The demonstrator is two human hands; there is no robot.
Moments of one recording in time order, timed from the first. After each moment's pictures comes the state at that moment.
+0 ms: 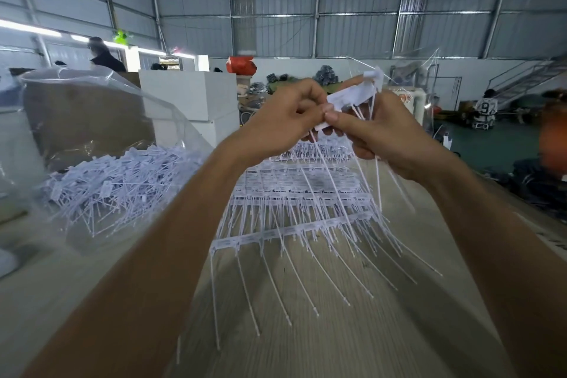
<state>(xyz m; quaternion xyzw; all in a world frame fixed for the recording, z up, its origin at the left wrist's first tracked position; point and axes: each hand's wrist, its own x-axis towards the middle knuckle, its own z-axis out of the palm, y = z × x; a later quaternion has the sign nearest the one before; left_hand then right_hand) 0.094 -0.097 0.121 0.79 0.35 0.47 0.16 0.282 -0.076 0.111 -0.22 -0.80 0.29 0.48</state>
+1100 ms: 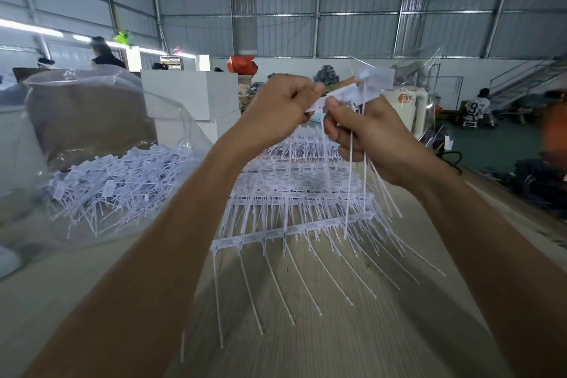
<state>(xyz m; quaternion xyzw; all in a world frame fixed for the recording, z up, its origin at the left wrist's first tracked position) 0.089 -0.095 0.131 0.74 0.42 0.50 0.12 0.261 -0.085 0.107 -0.20 -0.77 0.37 0.49</state>
